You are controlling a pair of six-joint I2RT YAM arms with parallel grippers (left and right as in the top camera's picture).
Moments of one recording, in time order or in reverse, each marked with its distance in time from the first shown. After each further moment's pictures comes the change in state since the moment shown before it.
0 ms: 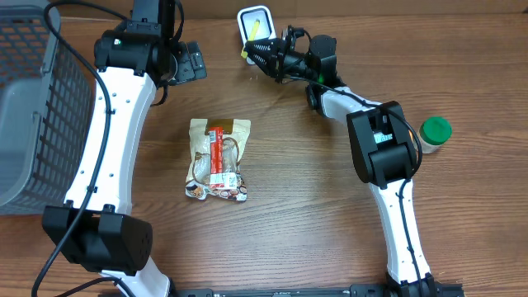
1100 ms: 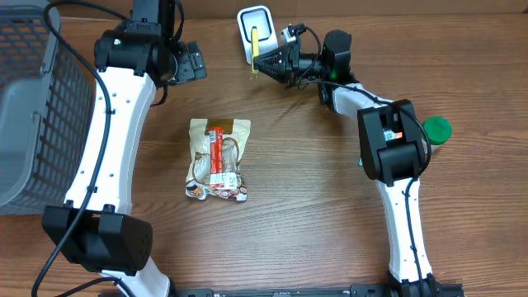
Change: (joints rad) left arm 0.000 0.000 0.000 0.000 0.000 0.000; right arm -0.062 0.001 0.007 -0.065 -0.360 -0.175
